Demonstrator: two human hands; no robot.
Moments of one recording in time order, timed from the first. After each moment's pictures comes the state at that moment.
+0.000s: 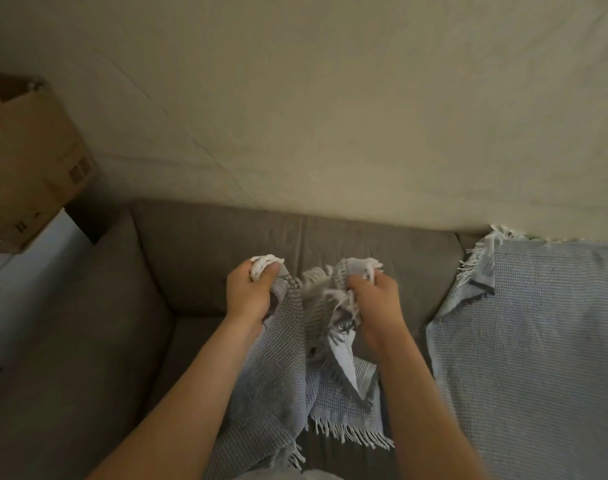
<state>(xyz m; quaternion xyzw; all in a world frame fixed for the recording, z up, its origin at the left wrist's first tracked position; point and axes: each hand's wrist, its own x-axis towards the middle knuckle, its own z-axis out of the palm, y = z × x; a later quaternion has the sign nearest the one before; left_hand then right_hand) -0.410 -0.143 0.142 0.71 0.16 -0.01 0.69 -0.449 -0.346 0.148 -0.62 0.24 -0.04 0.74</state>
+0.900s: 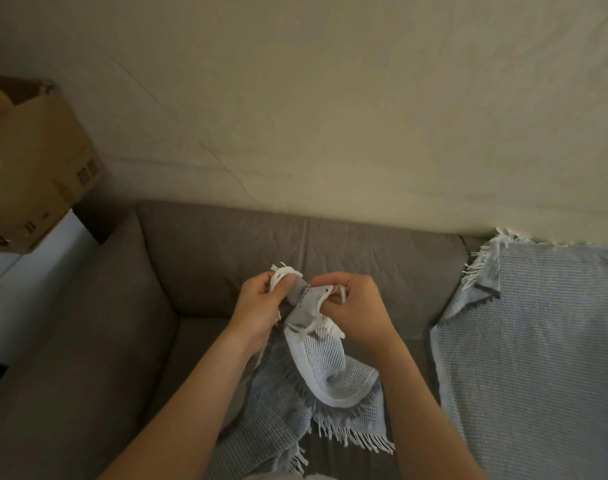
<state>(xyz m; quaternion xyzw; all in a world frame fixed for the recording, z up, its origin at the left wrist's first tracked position) -0.433 -0.142 0.149 0.66 0.09 -0.13 0.74 -0.458 -0.326 0.161 -0.83 0.03 0.01 0.56</state>
